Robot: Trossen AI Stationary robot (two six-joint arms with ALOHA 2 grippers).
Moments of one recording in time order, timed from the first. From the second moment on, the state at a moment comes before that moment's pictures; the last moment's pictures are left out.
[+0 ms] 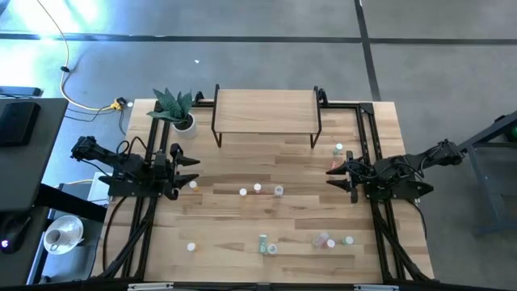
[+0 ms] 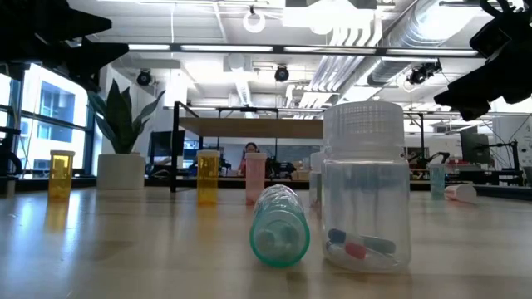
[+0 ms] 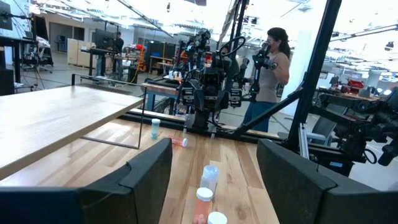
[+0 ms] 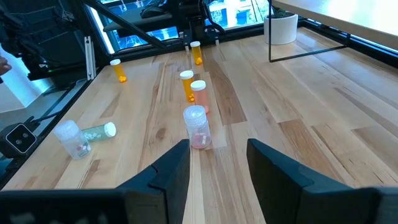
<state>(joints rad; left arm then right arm) -0.29 0.01 0.01 0.12 -0.48 -0.10 0.33 0.07 0.10 -0.28 0.33 0.26</state>
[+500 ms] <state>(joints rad) -0.29 0.01 0.01 0.13 -0.48 -0.20 0.33 0.07 0.10 -0.28 0.33 0.26</state>
